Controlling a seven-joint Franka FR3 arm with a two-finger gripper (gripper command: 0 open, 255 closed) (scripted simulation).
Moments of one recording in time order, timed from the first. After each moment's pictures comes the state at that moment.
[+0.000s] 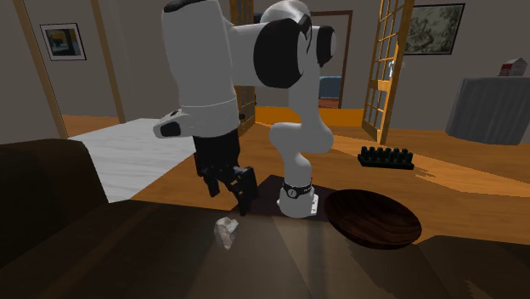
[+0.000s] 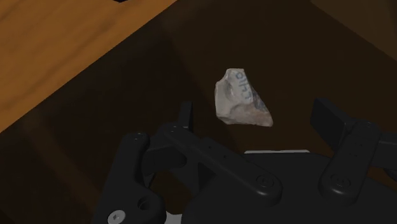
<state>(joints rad) 0.04 -0.10 0.00 -2.03 0.01 1.77 0.25</state>
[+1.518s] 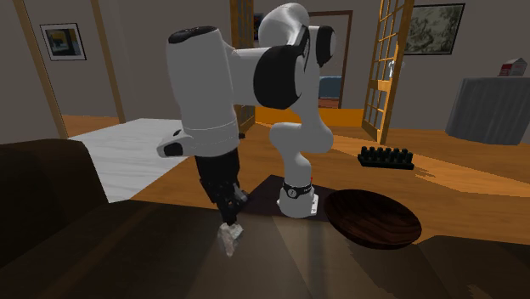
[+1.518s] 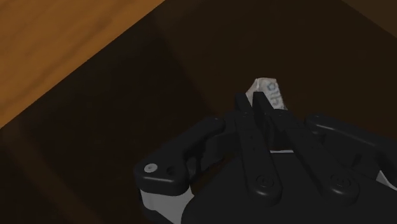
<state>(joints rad) 0.03 -0.09 0.00 -2.11 0.01 1.87 0.26</state>
